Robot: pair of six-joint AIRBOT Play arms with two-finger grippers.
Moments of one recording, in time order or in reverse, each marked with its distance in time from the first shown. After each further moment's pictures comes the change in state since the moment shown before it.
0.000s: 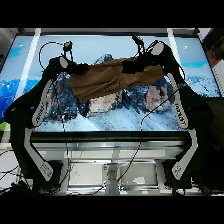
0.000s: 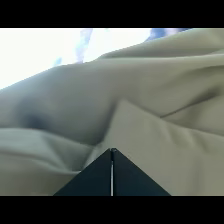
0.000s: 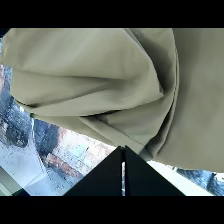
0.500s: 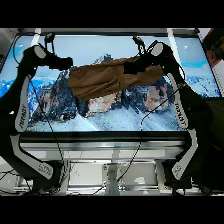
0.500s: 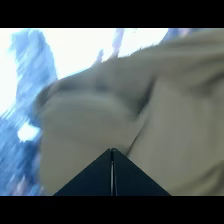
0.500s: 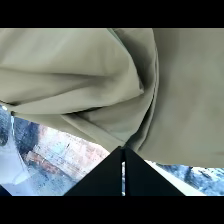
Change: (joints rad) left arm 0.177 0.167 0.001 -0.009 -0.329 0.100; right arm 0.000 0.000 0.000 -0.066 0.001 0.000
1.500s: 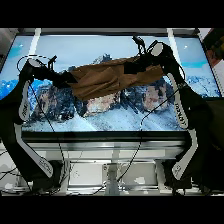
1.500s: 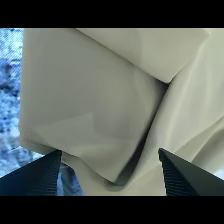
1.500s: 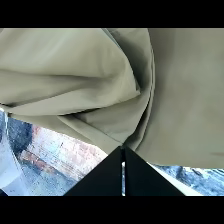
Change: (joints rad) left arm 0.137 -0.220 -0.002 -0.327 -0.241 0.141; right arm 0.000 0.000 0.000 -0.008 -0.003 0.000
